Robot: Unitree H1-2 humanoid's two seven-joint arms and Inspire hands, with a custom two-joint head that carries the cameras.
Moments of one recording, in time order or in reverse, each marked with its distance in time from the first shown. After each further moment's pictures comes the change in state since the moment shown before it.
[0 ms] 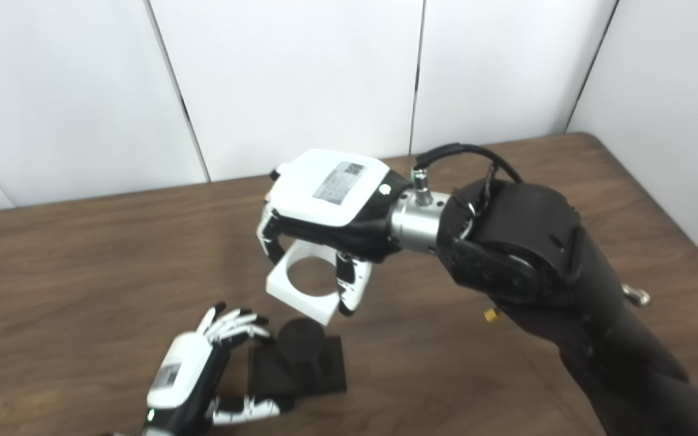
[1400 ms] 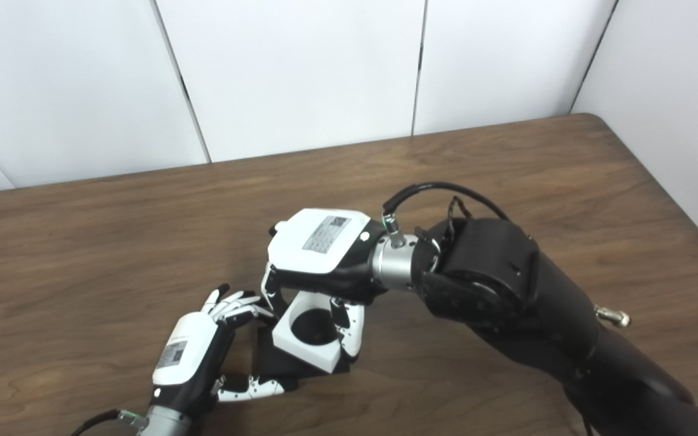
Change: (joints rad) left arm -0.009 -0.003 -0.018 -0.016 0.002 0.042 -0.024; right arm 0.140 0.028 0.114 0.076 -0.011 -0.012 -0.003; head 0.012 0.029
